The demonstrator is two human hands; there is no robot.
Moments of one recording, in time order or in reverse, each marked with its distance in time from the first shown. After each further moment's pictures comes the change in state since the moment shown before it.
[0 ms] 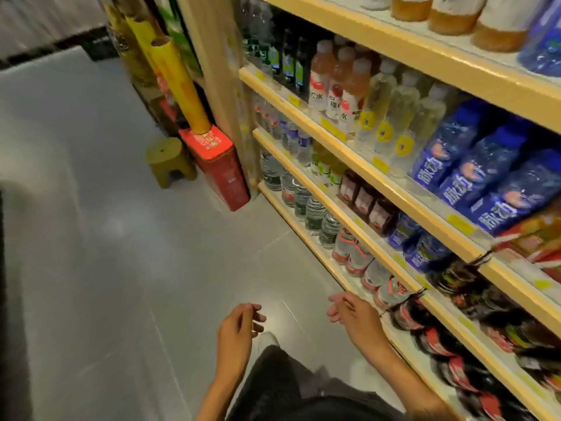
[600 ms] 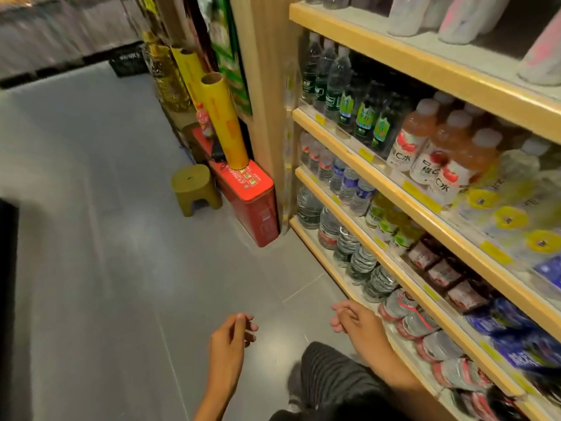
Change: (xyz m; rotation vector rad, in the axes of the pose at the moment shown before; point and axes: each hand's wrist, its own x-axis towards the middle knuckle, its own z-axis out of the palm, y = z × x) left_hand 0.230 0.045 -0.137 -0.075 0.070 -0.029; right_hand 0.186 -0.139 0.138 0.038 -0.042 -0.003
